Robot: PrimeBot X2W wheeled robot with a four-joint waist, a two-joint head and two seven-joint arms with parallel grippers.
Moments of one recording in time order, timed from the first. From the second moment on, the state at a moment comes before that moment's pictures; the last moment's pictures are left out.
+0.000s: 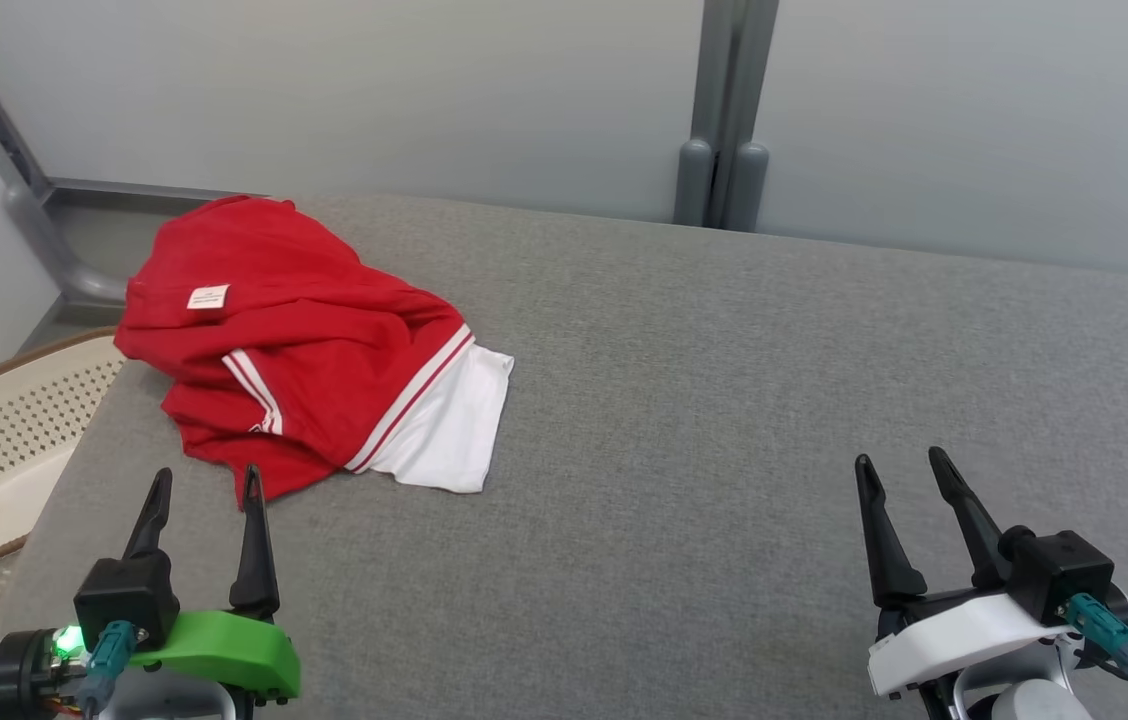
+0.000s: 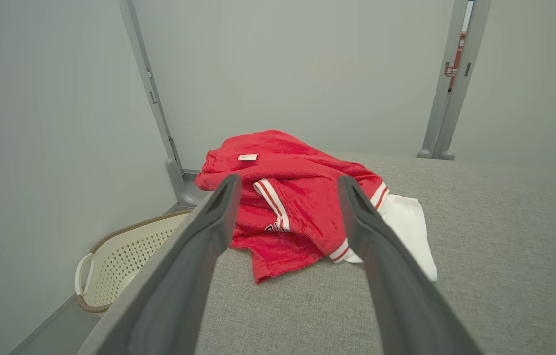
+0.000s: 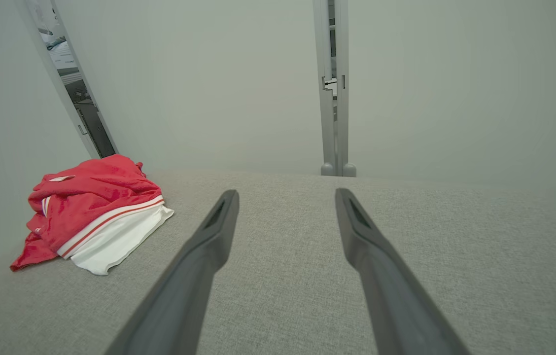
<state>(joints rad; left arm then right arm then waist) -0.02 0.12 -0.04 0.11 -0.14 0.03 -0.13 0.00 -0.05 0.05 0.17 0.19 0.13 -0.26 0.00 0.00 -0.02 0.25</state>
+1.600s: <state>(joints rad) -0.37 0.19 0.03 0.20 -0.27 0.01 -0.21 -0.11 -0.06 0.00 0.08 0.08 0.13 -0.24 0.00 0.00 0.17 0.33</state>
